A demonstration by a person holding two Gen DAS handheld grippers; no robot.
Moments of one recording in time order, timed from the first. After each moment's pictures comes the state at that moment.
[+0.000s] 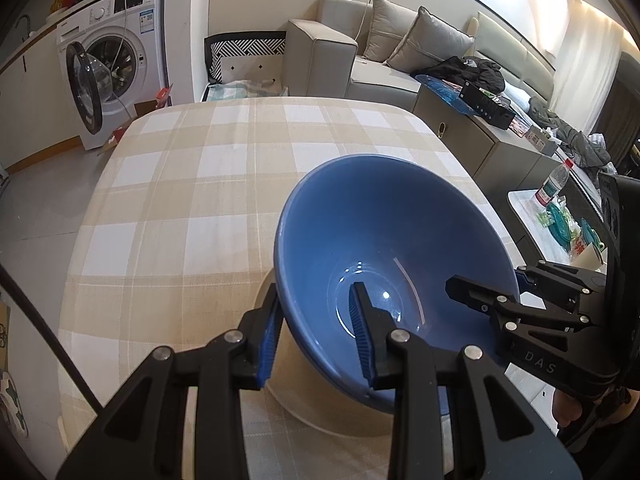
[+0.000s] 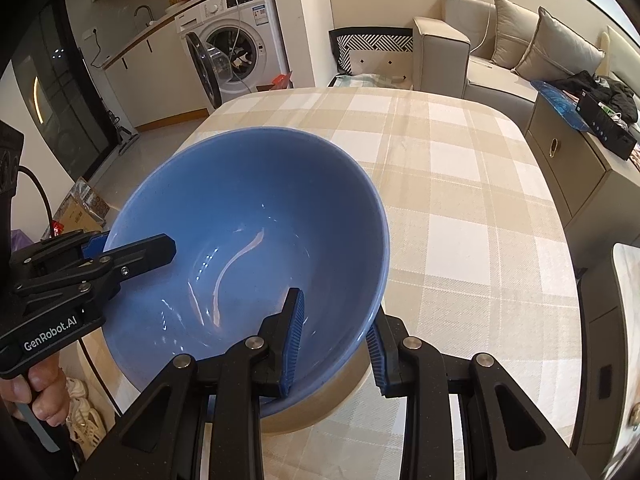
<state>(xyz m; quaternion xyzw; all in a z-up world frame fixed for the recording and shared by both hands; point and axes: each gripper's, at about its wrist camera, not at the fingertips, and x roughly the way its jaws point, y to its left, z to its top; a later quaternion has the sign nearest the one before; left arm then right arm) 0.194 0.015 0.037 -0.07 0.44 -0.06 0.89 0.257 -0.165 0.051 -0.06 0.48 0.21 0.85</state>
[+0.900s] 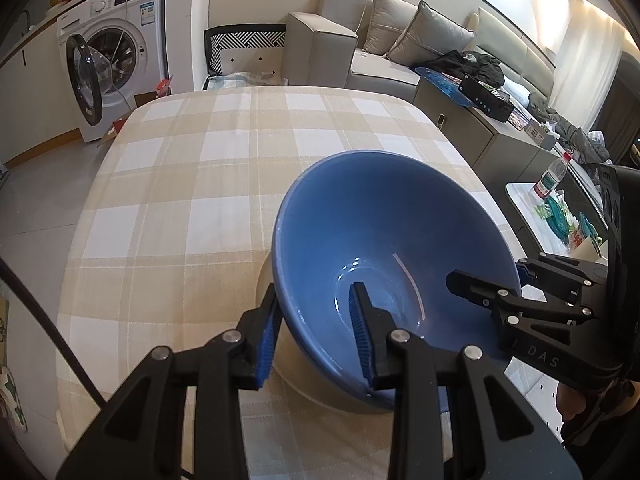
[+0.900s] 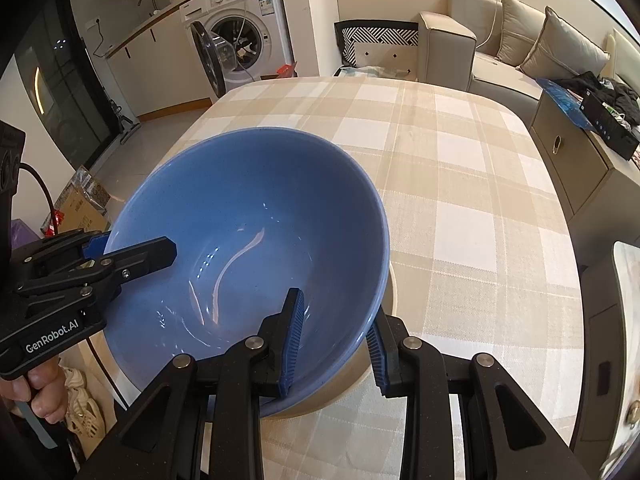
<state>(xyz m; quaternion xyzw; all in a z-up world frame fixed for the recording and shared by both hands) 0.179 0.019 0.031 -0.07 0.45 -0.06 0.89 0.251 -0.162 0.046 -0.08 0.49 0.22 0.84</state>
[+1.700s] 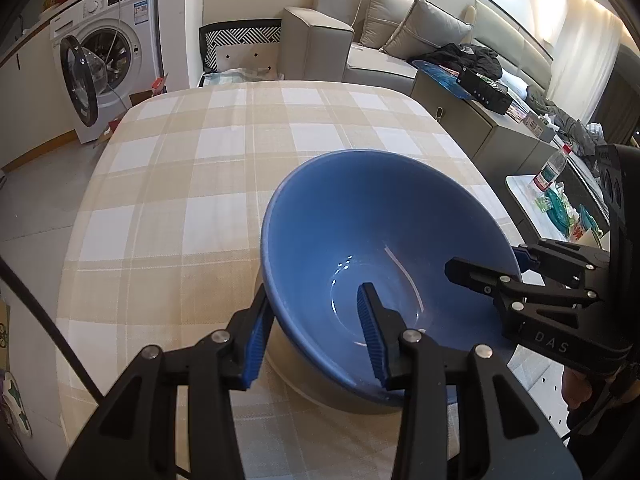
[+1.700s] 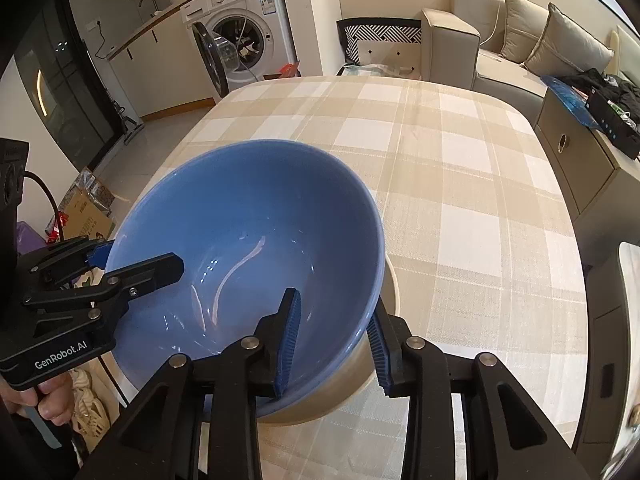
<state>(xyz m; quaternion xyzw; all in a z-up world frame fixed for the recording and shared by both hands) 0.184 0.017 0.027 -0.06 0.46 -0.07 0.88 0.256 -0.162 0.047 -0.07 0.49 0.23 0.84</state>
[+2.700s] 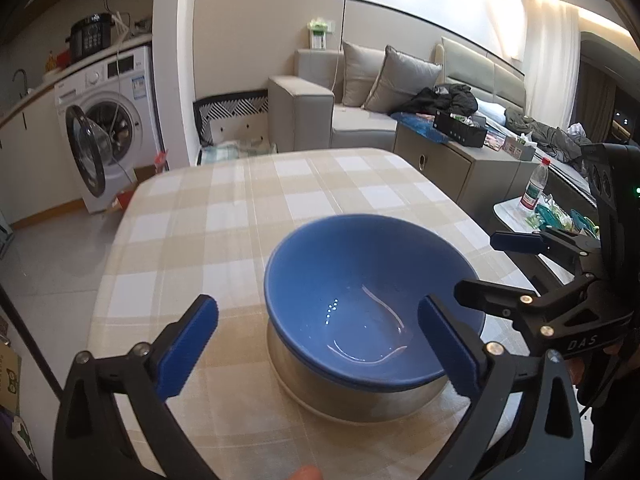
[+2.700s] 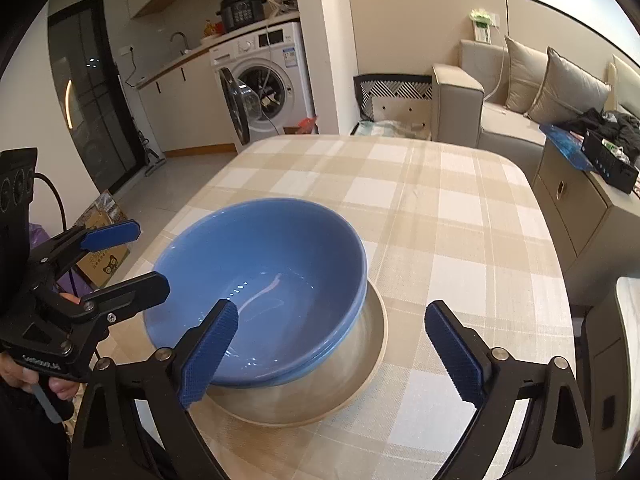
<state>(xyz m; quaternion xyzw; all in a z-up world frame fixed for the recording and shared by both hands) 0.144 0.016 0.063 -0.02 0.34 -0.07 0.94 0.228 -0.186 0.079 -0.06 0.39 0.27 0.88</state>
